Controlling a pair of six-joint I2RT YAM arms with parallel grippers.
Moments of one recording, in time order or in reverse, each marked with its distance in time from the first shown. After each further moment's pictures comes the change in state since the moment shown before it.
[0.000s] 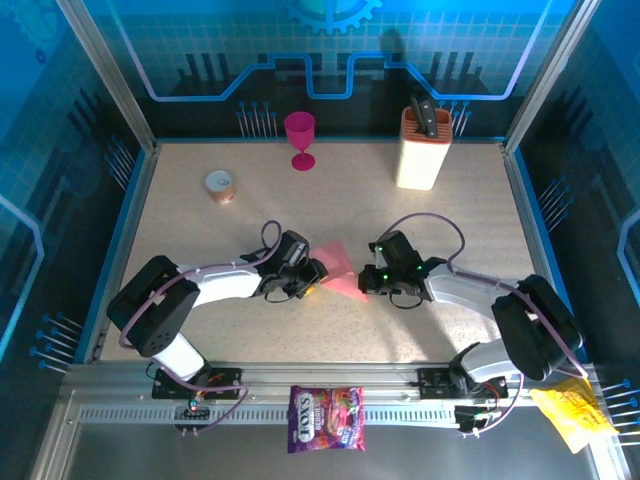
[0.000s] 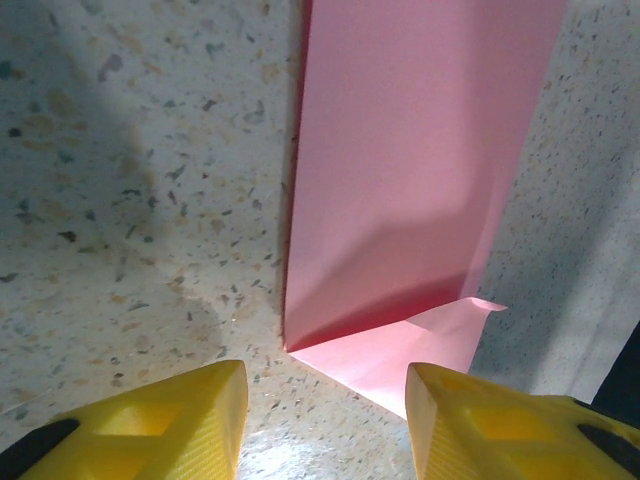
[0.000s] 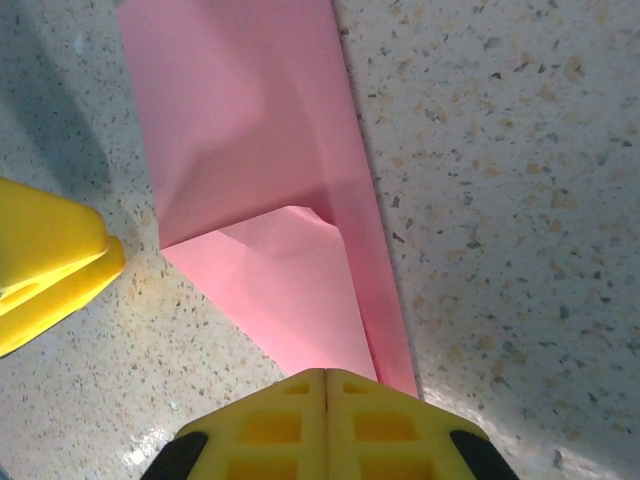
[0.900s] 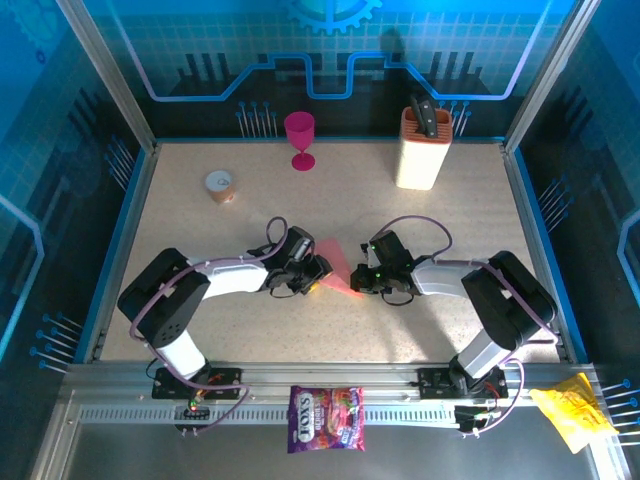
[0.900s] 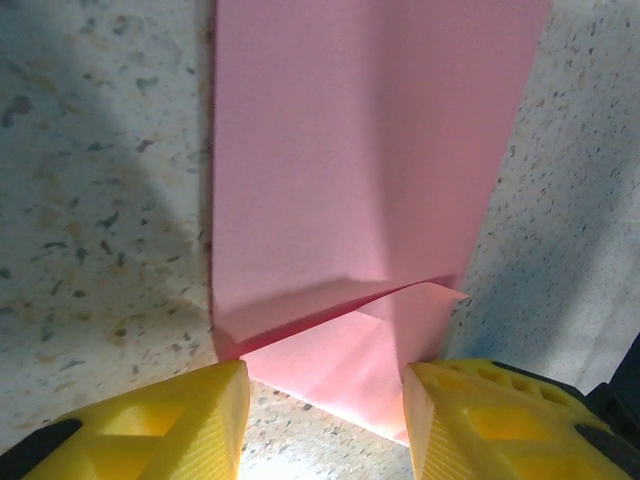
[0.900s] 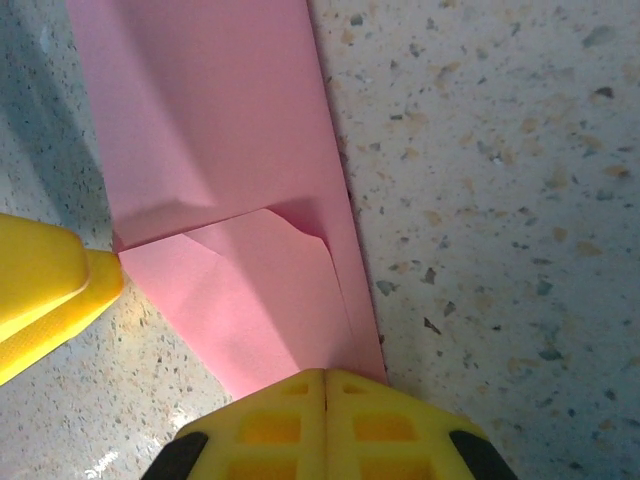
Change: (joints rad) left arm 0.001 0.072 0.062 0.000 0.004 0.000; right arm -0.014 0.180 0.011 0.170 -0.082 0.015
